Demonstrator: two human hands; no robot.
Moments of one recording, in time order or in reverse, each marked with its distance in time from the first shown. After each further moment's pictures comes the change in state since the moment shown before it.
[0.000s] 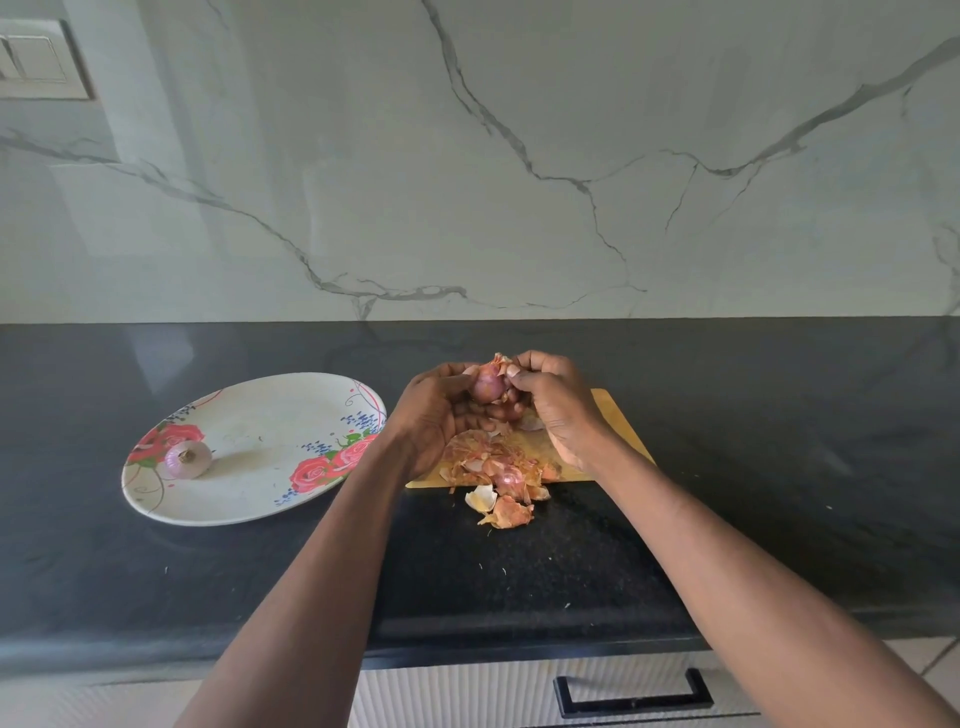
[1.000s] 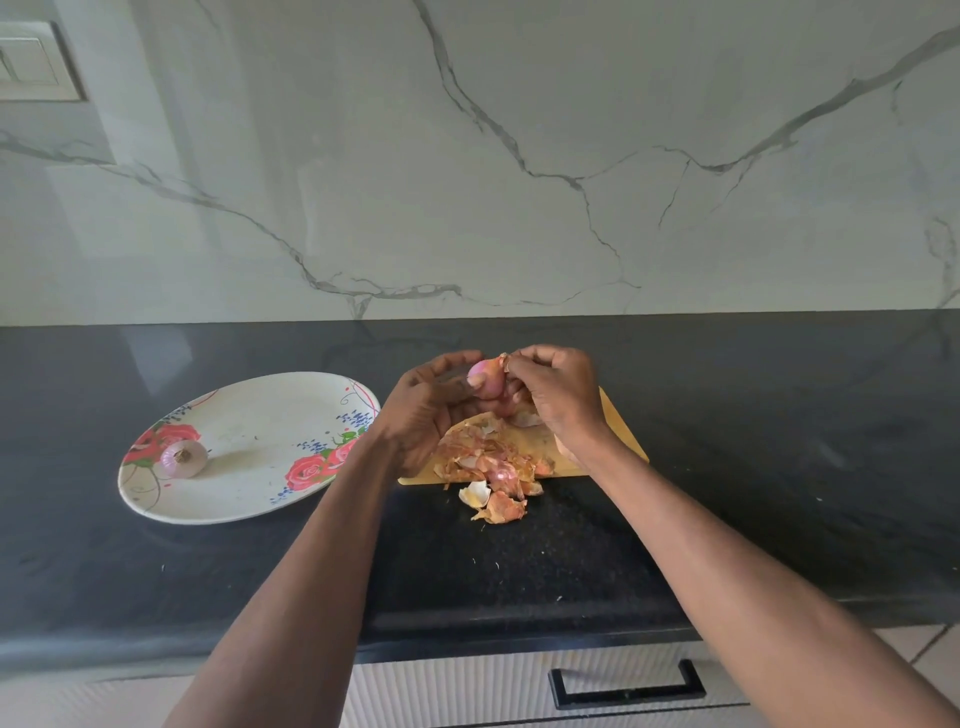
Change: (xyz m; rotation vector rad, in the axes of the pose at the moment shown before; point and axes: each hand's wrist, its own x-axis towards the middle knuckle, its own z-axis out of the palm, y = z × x) left_hand -0.002 -0.001 -0.005 -0.155 -0.106 0.053; right_hand -0.005 -0.004 -0.006 -0.062 0.161 -0.149
